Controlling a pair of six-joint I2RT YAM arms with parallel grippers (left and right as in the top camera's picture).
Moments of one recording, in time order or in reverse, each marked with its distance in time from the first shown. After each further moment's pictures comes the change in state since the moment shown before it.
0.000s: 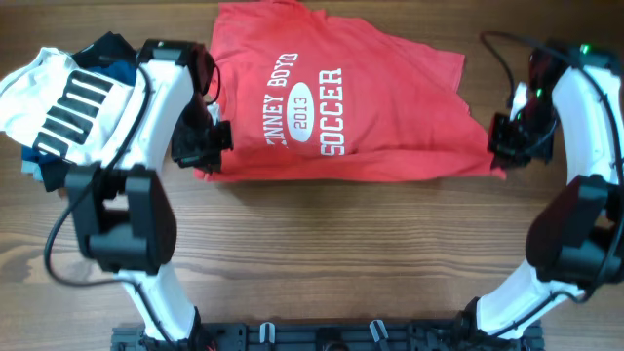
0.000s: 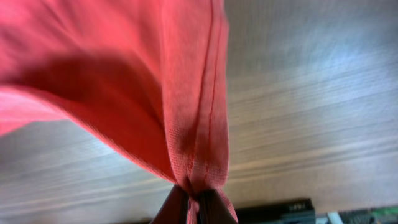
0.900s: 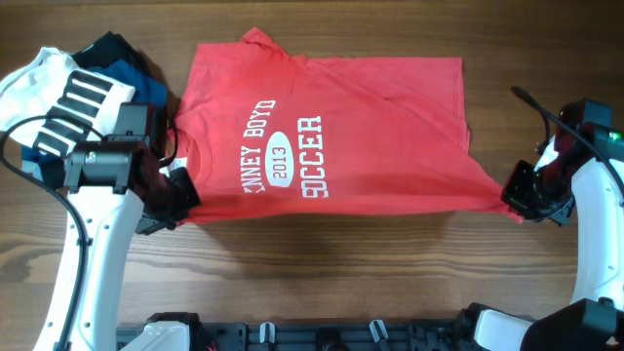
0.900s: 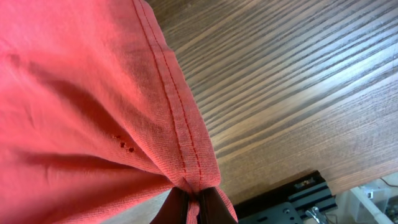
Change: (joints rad) left arm 0.072 -0.673 -0.438 0.137 -0.141 -0.238; right arm -0.105 -0.457 -0.381 0.128 0.049 0.113
